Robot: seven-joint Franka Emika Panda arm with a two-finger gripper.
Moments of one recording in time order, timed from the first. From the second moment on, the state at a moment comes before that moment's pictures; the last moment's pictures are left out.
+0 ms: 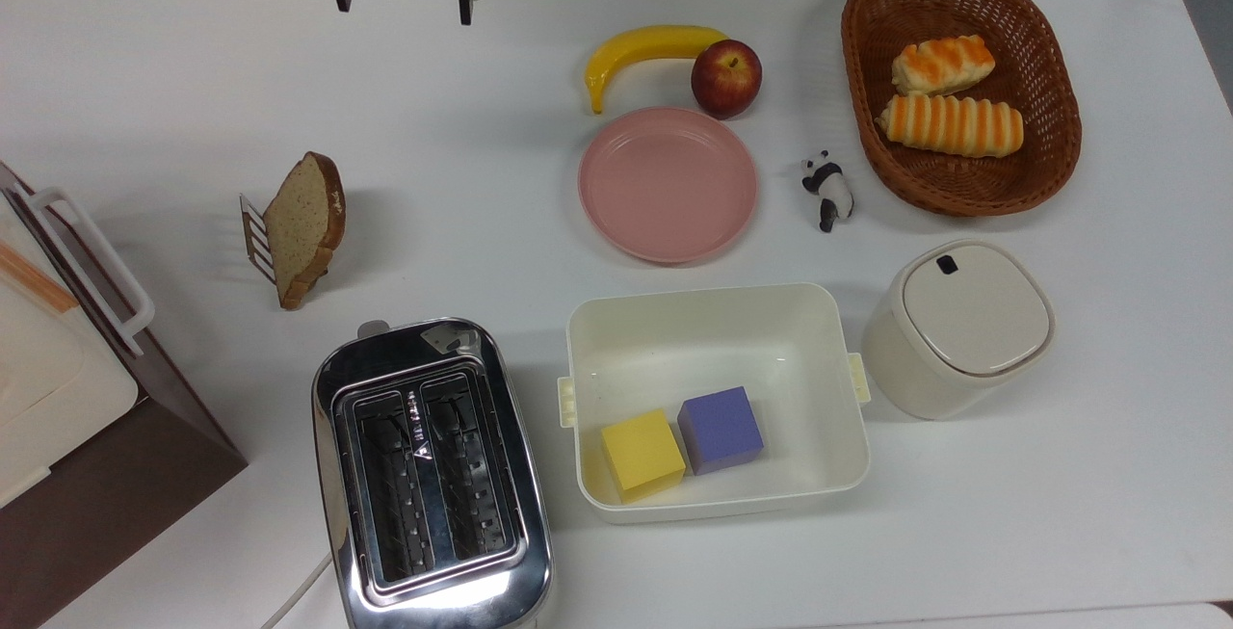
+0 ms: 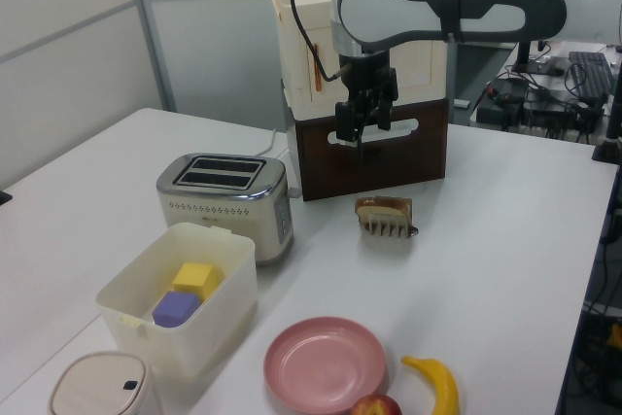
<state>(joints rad) 0.19 0.09 -0.28 -1.52 -0.07 1.62 -0.04</state>
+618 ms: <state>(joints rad) 0.18 0.11 -0.28 -1.53 -0.07 1.62 -0.05</state>
